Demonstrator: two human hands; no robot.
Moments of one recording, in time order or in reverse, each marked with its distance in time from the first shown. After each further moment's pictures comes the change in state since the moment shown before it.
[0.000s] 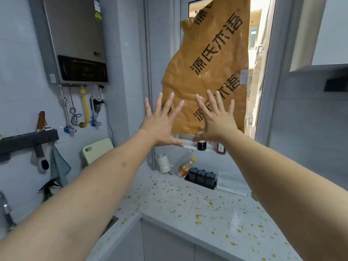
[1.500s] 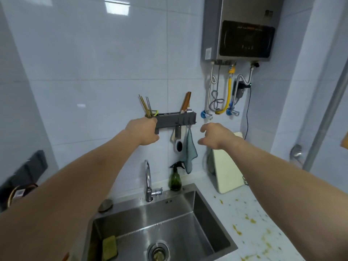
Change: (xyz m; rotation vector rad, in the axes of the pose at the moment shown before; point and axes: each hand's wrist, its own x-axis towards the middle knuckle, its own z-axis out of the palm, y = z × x) left_hand -0.257 -0.486 0.110 0.164 -0.602 -0.845; right_hand 0.228 -0.549 0.165 0.755 -0.560 -0.477
